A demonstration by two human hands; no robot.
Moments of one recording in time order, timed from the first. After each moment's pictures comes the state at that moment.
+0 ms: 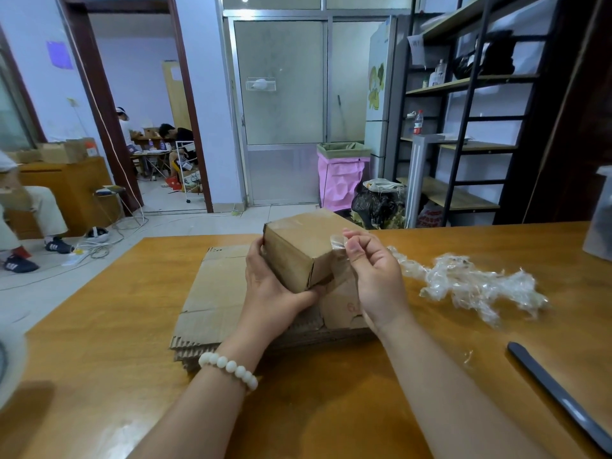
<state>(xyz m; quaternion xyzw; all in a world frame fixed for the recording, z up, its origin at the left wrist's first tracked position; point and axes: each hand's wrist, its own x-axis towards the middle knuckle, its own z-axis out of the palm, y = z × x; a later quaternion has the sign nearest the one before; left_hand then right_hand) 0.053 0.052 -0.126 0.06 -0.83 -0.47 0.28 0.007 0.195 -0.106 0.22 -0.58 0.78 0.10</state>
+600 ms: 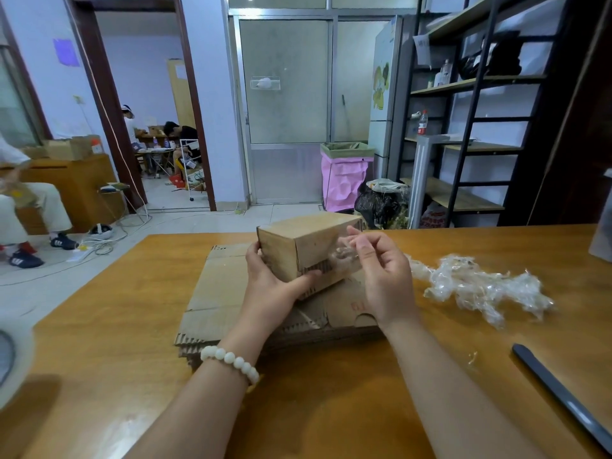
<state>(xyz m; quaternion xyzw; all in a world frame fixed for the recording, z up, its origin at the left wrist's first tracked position) 0.049 0.047 -0.120 0.08 -0.78 -0.57 0.26 0.015 0.205 -0.101 0.28 -0.62 0.72 0.15</state>
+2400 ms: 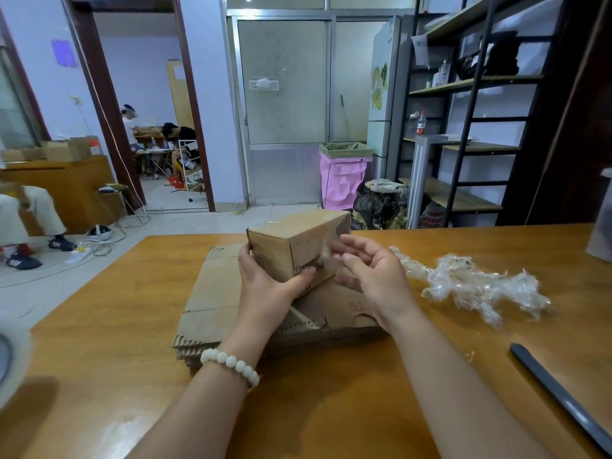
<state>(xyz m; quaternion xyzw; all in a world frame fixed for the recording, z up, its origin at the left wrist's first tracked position) 0.049 0.048 -0.124 0.11 -0.78 -0.54 0.30 0.008 0.206 -0.098 0.22 -0.63 0.74 -0.01</state>
